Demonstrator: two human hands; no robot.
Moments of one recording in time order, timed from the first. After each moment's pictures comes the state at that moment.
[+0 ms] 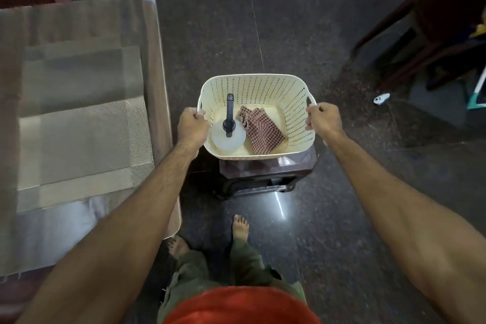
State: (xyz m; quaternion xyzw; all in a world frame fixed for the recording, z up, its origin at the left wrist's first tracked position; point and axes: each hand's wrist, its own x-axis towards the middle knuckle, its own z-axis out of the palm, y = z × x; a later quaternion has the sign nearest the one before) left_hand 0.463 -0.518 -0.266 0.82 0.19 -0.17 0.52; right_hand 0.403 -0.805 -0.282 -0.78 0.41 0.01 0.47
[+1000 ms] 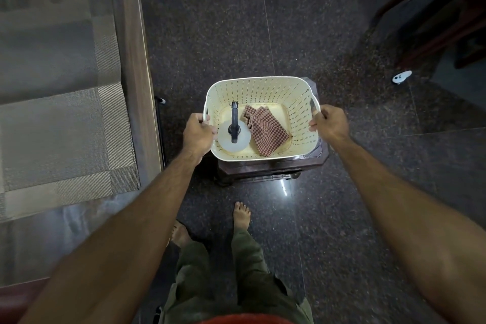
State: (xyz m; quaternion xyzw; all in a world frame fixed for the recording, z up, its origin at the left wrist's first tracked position) left_hand 0.471 -0.534 -0.366 0.82 0.20 -0.23 0.48; right_hand 0.411 -0.832 -0.381 -0.82 0.39 0.07 0.41
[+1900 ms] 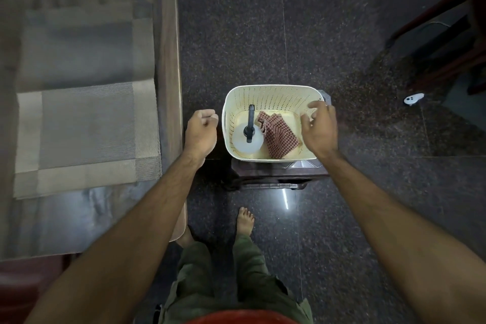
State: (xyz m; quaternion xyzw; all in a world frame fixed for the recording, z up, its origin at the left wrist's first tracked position) left_hand 0.465 -0.502 -0.341 0.80 0.19 -0.17 0.54; right_hand 0.416 -0.759 -0.345 -0.92 0.24 -0.03 0.31
